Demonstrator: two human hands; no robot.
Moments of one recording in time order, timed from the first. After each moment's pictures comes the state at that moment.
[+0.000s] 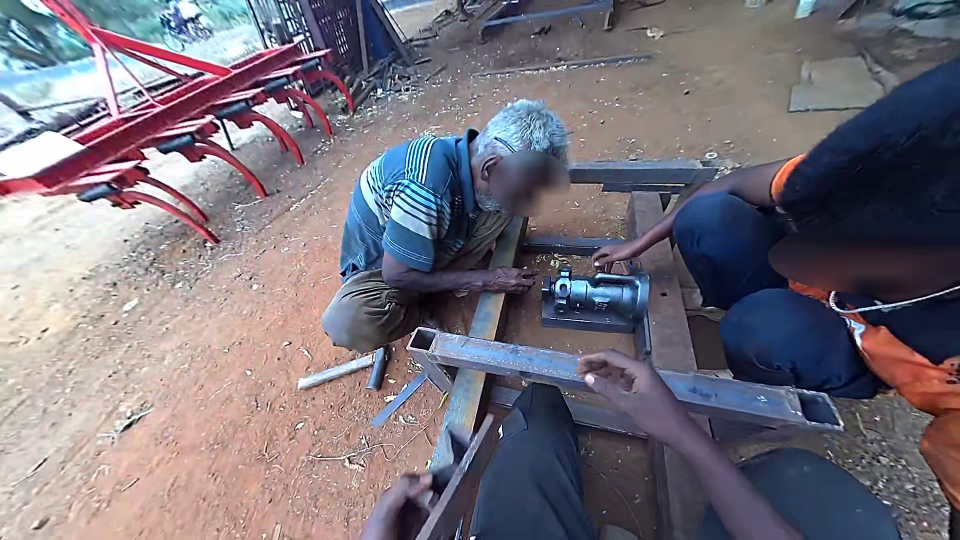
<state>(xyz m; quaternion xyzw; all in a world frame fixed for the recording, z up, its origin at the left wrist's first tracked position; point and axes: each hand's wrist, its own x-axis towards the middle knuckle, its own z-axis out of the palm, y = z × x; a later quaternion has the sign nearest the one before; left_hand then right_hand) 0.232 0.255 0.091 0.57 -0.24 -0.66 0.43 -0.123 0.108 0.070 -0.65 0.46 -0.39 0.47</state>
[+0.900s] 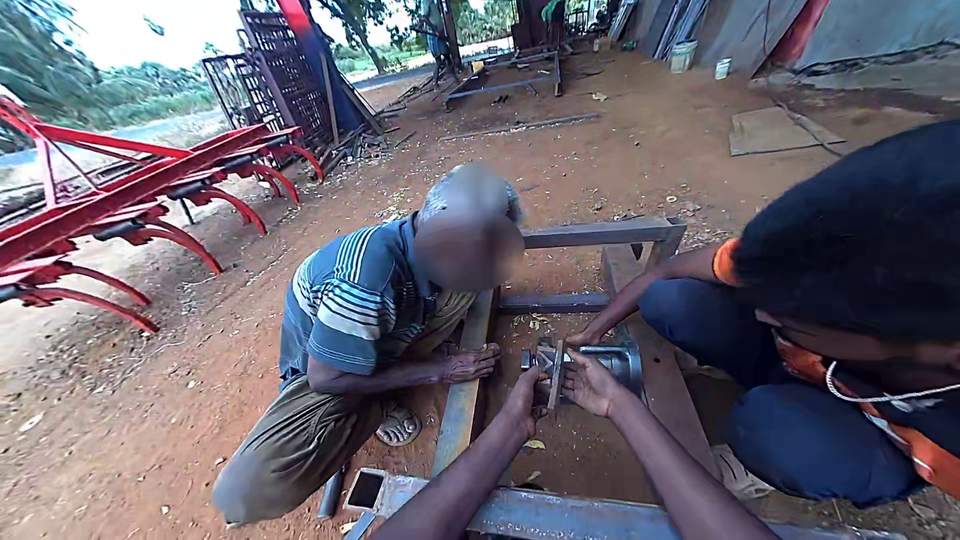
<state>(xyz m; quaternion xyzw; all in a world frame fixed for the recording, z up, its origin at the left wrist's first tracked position) 0.024 -0.141 0.011 0.59 -0.21 -0.70 0.34 -0.137 -0.160 -0.011 -0.17 0.47 -0.43 0.75</state>
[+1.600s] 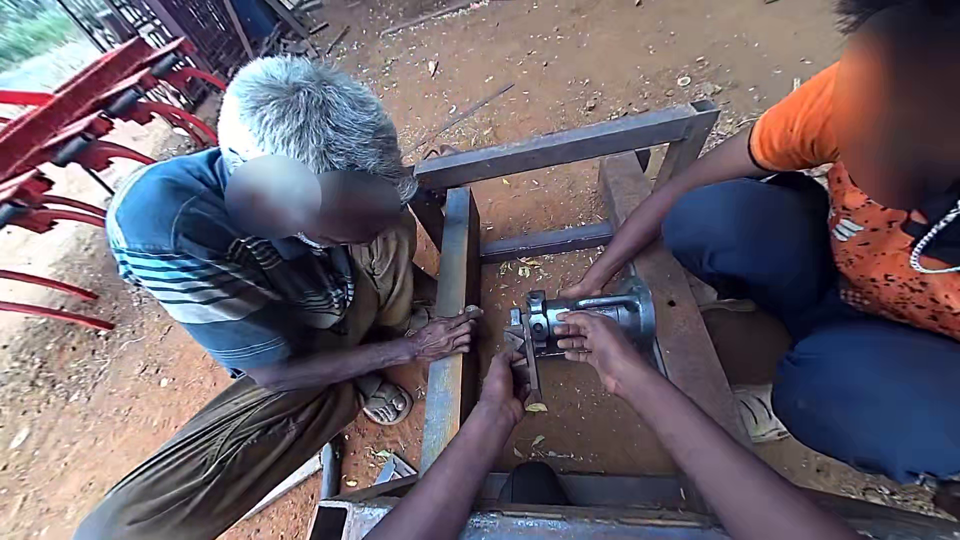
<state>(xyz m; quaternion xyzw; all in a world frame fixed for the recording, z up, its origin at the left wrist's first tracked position) 0.026 -0.175 -0.029 0.65 -0.08 -0.67 0.35 -0.138 -0.167 0.009 -0.24 0.61 -0.43 0.62</state>
